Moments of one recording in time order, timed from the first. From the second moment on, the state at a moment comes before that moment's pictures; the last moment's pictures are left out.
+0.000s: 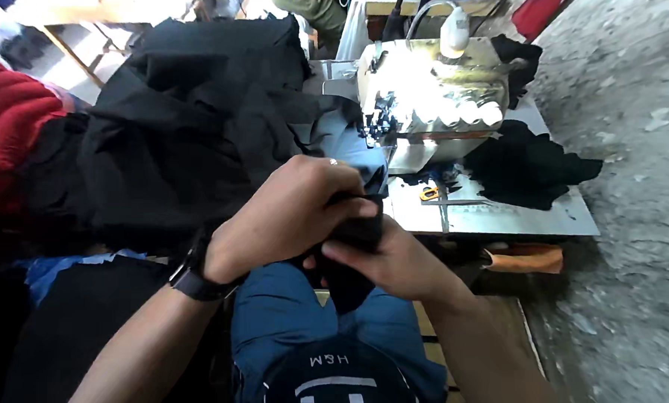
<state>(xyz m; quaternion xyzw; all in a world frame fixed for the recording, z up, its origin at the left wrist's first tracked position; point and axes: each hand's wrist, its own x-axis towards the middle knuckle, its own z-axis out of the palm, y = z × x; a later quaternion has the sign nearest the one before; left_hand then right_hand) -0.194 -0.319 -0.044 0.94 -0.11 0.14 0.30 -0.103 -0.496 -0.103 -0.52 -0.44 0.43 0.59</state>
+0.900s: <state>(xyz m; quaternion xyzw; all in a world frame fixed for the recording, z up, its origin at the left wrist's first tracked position) -0.148 -0.169 -0.137 0.92 0.16 0.25 0.24 -0.112 -0.530 -0.183 -0.77 -0.45 0.12 0.43</state>
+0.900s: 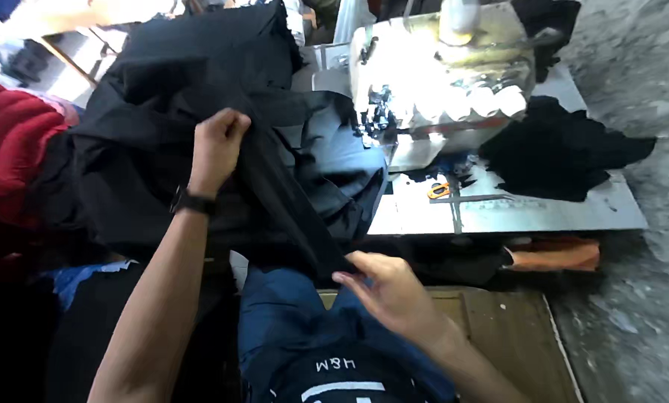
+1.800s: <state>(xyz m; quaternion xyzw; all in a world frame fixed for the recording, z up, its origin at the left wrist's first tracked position) -0.158 -0.301 -0.098 1.00 -0.04 -0.01 0.06 -0.034 -0.522 -0.154 -0.76 -0.56 0.20 0.24</state>
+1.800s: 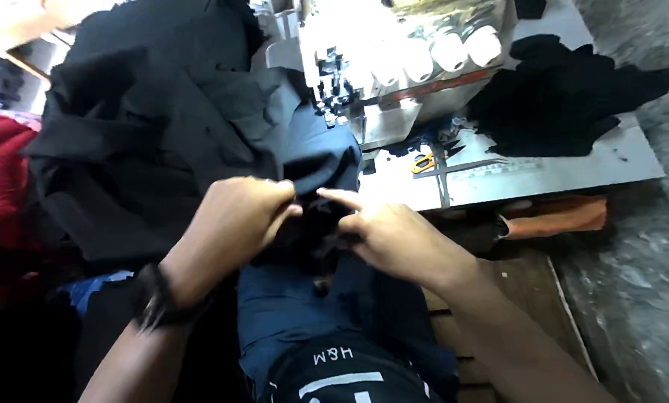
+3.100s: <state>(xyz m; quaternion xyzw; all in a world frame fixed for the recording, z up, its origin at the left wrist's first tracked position) -0.228 -0.365 -0.152 0.55 0.08 0.12 0.82 -0.110 -0.535 -0.135 -0.54 -0.35 0.27 0.72</state>
